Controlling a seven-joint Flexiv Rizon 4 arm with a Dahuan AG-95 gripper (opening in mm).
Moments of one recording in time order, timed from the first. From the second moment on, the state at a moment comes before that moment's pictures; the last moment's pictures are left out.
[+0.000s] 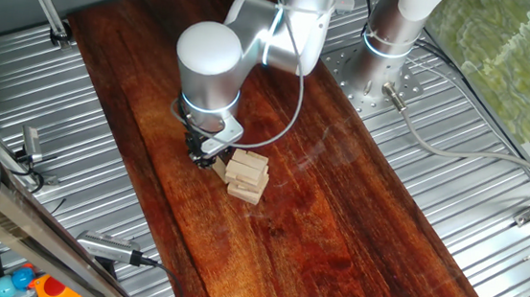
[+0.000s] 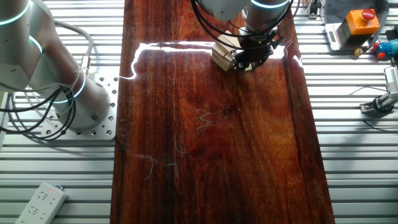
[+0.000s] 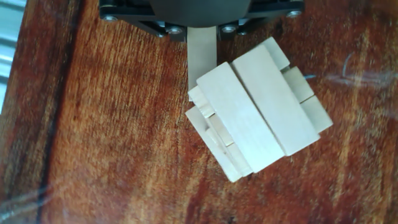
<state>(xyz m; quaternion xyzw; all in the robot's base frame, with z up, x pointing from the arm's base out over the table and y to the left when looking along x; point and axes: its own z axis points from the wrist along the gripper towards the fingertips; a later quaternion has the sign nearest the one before) 0.511 0.107 0.042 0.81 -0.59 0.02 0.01</state>
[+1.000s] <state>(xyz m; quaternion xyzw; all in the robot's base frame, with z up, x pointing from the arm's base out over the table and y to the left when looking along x) 0.518 0.108 0.045 0.86 -0.51 0.04 -0.01</state>
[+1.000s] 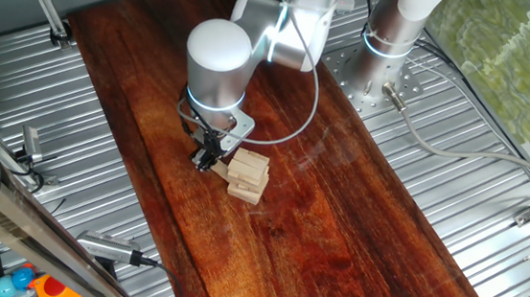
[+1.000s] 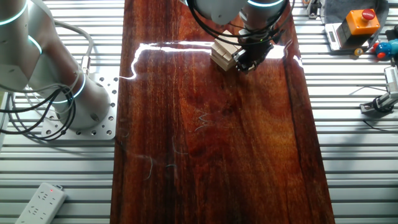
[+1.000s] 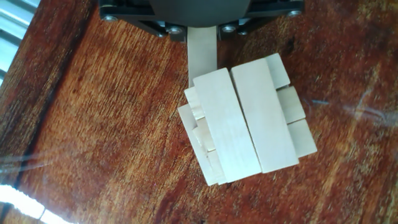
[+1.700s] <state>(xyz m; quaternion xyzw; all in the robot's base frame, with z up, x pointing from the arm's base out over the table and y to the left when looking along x) 0.519 0.108 0.043 0.86 -0.51 0.04 -0.01</state>
